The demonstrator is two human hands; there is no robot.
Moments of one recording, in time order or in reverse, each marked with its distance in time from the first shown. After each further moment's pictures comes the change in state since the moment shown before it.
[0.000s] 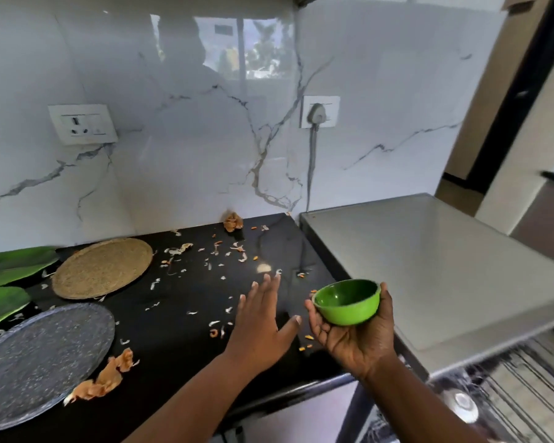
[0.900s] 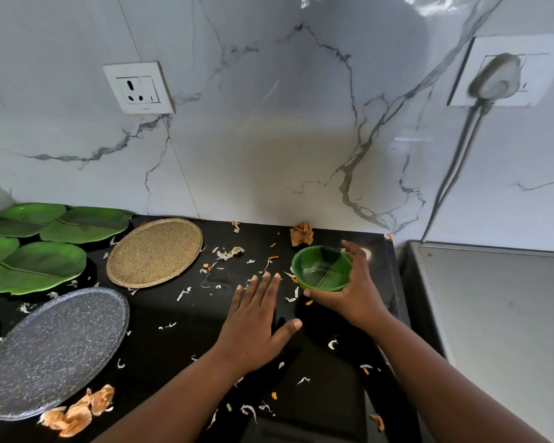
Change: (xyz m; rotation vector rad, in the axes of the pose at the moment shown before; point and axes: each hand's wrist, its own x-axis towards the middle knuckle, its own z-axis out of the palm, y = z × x) left_hand 0.153 -0.103 0.013 0.429 -0.053 -0.403; right_hand 0.314 -0.056 0.030 -1.663 -0.309 -0.312
